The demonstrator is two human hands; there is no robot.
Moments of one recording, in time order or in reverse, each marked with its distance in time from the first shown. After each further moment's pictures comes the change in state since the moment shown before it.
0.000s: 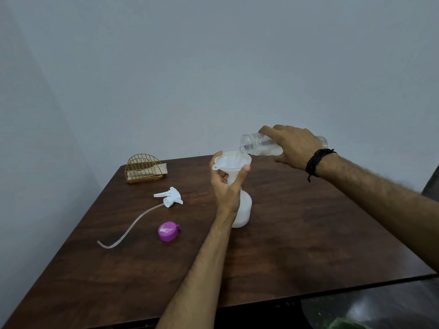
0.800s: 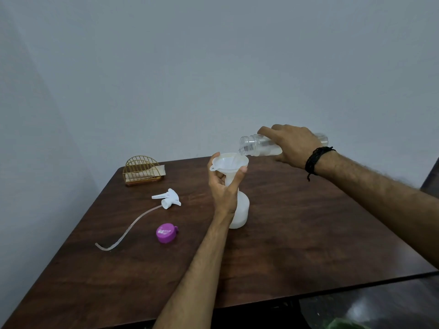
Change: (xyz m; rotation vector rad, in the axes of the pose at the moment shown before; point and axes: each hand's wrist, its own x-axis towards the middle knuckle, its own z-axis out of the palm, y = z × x) left_hand 0.000 0.000 -0.001 -0.006 -0.003 -0.011; right_hand 0.002 0.008 0.000 -0.096 0.007 -0.029
